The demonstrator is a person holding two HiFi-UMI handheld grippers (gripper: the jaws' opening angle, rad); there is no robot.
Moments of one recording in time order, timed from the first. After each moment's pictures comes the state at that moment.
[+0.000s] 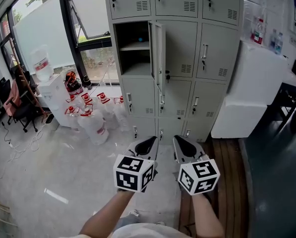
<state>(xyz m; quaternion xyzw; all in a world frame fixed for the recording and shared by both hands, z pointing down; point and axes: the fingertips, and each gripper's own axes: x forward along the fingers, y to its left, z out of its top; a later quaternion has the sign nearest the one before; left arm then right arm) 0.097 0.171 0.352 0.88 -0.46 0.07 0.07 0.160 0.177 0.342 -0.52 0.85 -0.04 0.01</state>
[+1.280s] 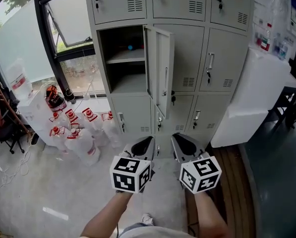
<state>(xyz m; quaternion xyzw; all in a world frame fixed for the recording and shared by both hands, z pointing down) 0.051 -0.048 0.348 0.91 -0.41 0.06 0.08 0.119 -0.034 0.332 -0.55 0.83 -0.03 0.00</state>
